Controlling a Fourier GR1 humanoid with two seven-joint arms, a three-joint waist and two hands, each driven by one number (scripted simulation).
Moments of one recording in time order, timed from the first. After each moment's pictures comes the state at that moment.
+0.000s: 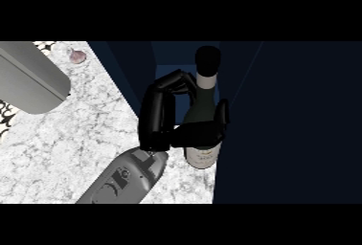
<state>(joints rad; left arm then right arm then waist) -0.57 0.00 -0.50 -1.56 0.15 0.69 0.05 -0.11 -0.06 0.01 -2.44 -0.16 0.16 0.65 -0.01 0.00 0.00</state>
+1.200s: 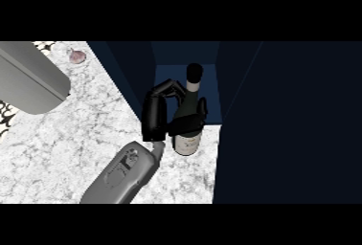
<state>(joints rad) -0.54 0.00 -0.45 -1.22 0.27 0.67 -0.31 -0.09 -0.08 0.00 -2.44 -0.17 0.17 0.64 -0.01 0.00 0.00</state>
